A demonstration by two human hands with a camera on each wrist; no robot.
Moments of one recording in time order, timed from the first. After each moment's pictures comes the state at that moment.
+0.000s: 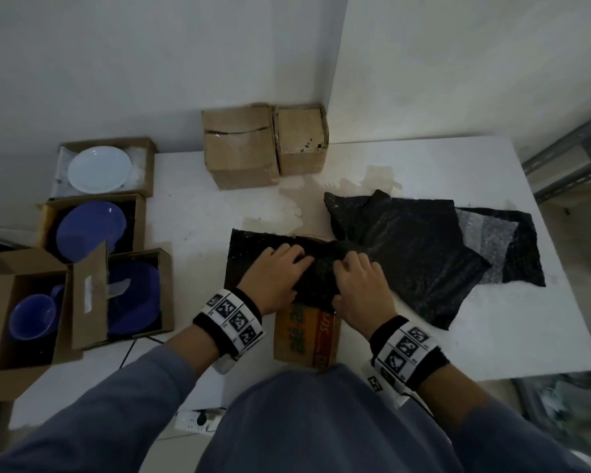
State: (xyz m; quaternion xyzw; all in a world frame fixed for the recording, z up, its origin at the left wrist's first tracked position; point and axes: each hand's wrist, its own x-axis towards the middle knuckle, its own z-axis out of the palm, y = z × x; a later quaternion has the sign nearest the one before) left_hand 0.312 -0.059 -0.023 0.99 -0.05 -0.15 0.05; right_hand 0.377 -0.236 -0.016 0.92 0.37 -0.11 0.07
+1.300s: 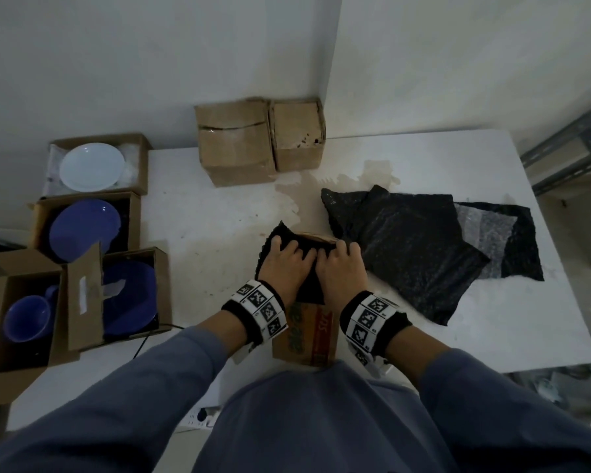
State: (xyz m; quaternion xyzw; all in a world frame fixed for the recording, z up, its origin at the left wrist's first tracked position) left_hand 0.337 -0.085 -0.038 0.97 0.00 -0.24 -0.06; right_hand 0.384 -0.198 -0.022 0.87 0.42 -0.14 0.23
